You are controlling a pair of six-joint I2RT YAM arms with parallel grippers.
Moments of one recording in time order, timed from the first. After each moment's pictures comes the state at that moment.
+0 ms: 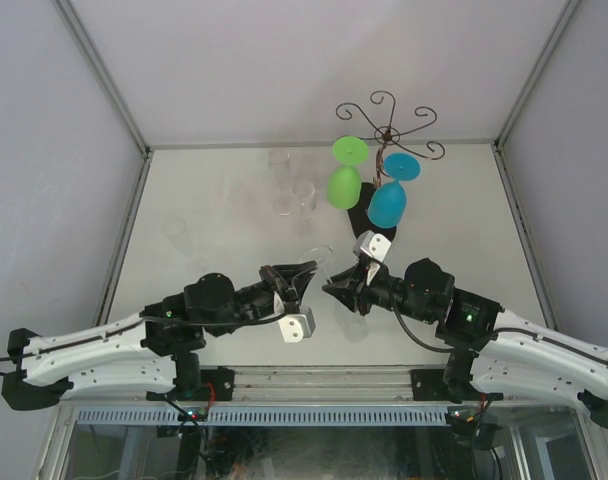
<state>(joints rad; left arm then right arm) -1.31 0.81 0.83 -0.08 -0.18 0.85 1.10 0.79 0.73 -0.12 0.00 0.14</state>
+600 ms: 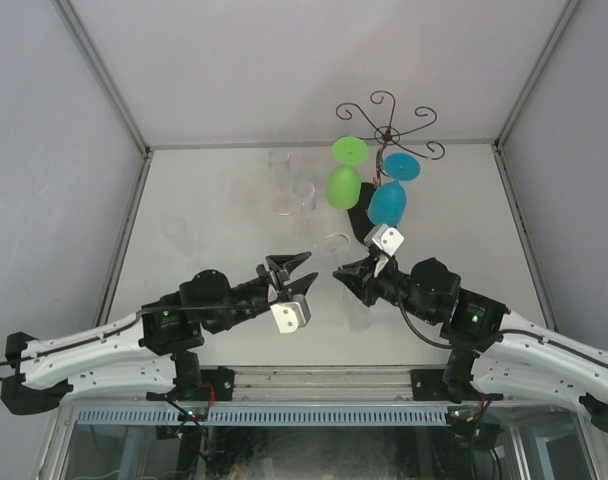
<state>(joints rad) -1.28 0.80 0.83 -0.07 -0.16 0.76 1.08 0.77 0.73 -0.14 0.12 0.14</state>
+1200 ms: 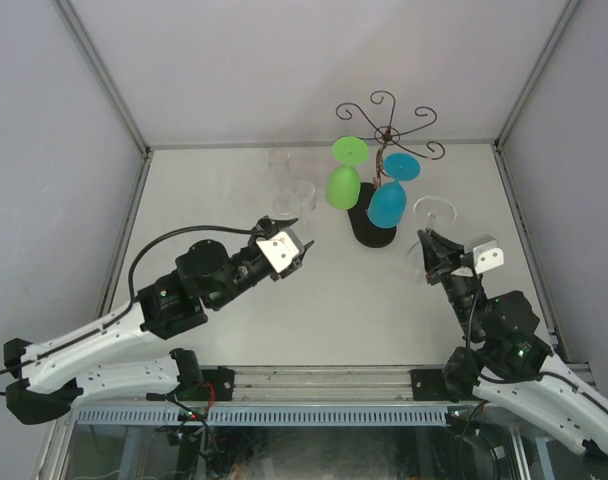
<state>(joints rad) -1.13 0.88 1.00 -0.11 -0.22 0.40 0.93 0.32 0.54 0.01 0.50 -0.15</state>
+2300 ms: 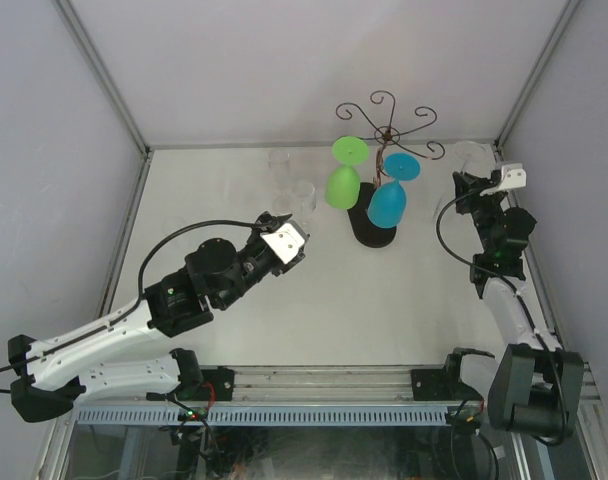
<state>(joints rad) -1.12 0.92 1.00 -0.12 -0.36 0.38 -0.16 1.05 0.57 0.64 -0.29 0.11</state>
